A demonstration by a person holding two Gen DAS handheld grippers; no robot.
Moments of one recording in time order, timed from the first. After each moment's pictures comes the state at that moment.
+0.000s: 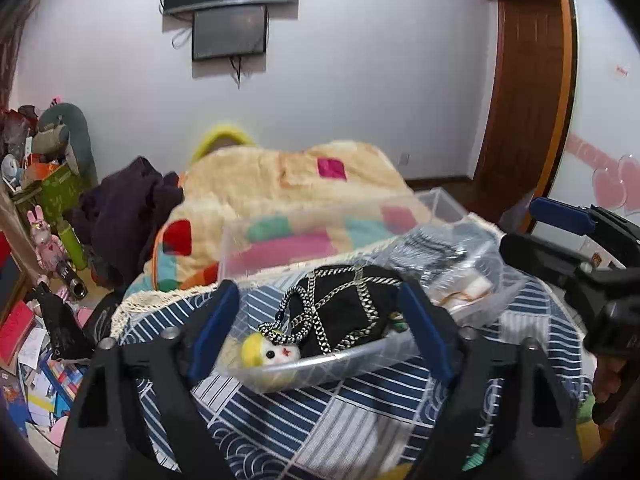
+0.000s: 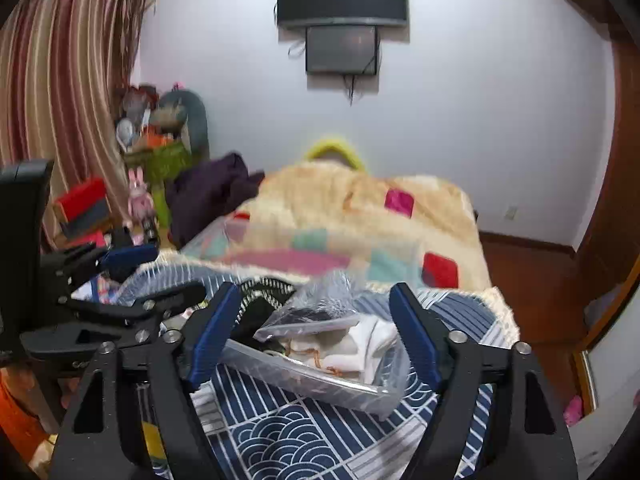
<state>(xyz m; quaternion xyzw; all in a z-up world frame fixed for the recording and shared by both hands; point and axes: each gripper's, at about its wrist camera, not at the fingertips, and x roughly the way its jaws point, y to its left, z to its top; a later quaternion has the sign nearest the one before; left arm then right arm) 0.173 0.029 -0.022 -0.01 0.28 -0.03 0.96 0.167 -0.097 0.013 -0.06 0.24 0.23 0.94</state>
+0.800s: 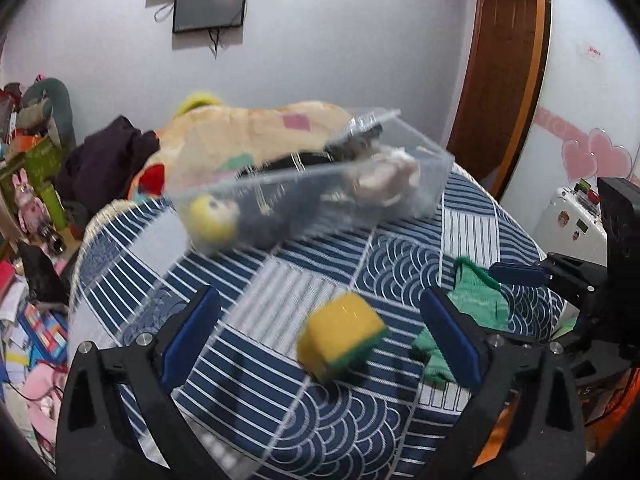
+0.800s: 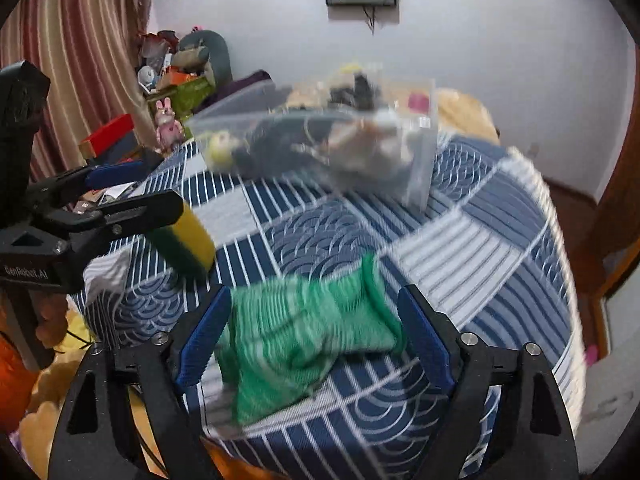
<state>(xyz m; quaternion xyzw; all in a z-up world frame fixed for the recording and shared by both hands) 0.092 -0.008 -0.089 -0.03 0.34 -0.08 0.94 0.105 -0.121 -0.092 -0.08 0.37 0.27 0.89</state>
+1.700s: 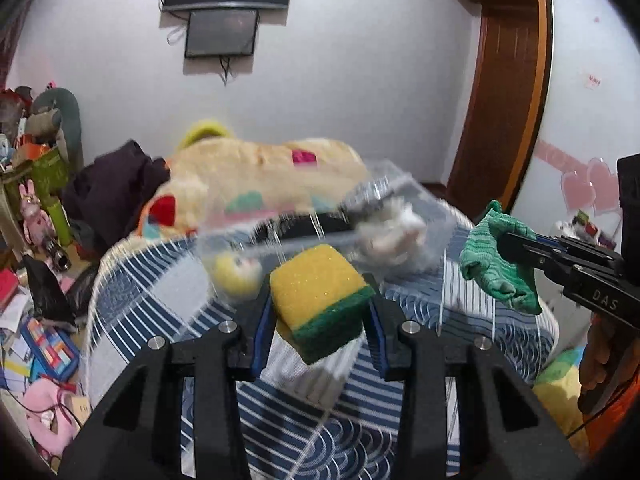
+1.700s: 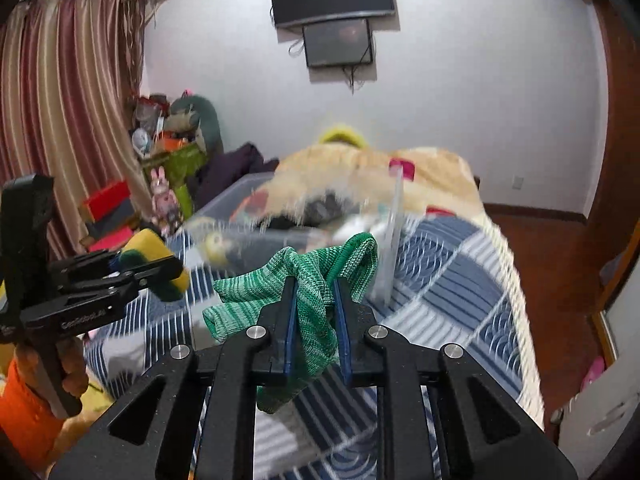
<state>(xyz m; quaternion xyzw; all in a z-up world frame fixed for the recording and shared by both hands) 0.093 0.018 -0.040 -0.04 0.27 -0.07 0.96 0.110 -0.136 -0.024 -0.02 0.25 0.25 0.93</state>
